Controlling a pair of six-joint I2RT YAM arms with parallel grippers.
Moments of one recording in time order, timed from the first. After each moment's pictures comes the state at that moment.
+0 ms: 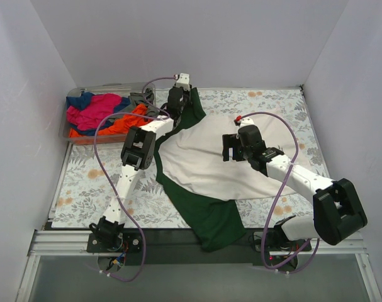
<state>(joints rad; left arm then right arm) -0.41 2.70 2.14 0.48 -0.12 -0.04 0.53 1.35 0.80 -0.16 0.13 0.29</state>
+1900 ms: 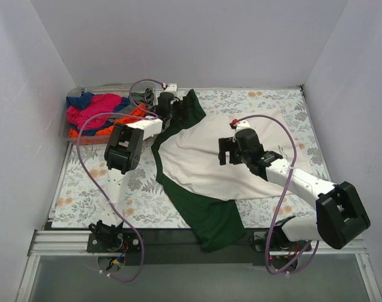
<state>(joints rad) -0.37 2.39 1.72 0.21 -0.03 -0.25 0.58 1.31 0.77 -0.14 0.12 0.29</state>
